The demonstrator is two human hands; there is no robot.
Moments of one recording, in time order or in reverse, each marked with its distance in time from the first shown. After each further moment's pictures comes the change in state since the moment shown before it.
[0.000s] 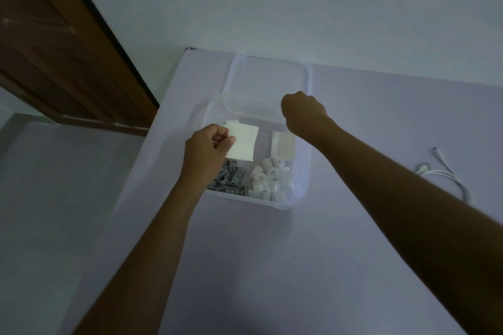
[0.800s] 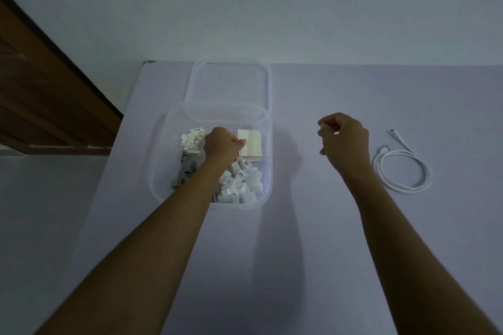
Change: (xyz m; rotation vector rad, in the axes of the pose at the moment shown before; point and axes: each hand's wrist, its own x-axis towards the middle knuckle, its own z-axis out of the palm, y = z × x) left_hand 0.042 0.035 0.102 0.081 -0.223 -0.237; right_hand -0.105 0.099 0.022 0.791 0.435 0.550
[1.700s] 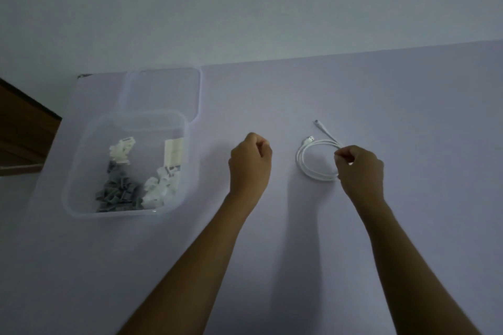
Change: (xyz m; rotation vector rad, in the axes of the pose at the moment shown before) left_hand -0.131 0.126 0.130 -0.066 0.102 0.333; right_hand 0.001 0.147 -0.129 -0.112 0.066 0.183
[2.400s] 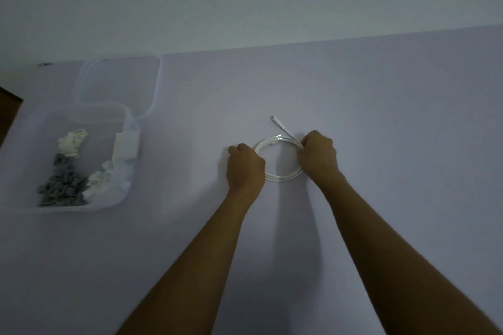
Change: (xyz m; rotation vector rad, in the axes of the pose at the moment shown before) left_hand -0.005 0.038 0.132 0.399 -0.123 -0.285; right_hand 0.080 0.043 -0.001 -0.220 -0.317 0.004
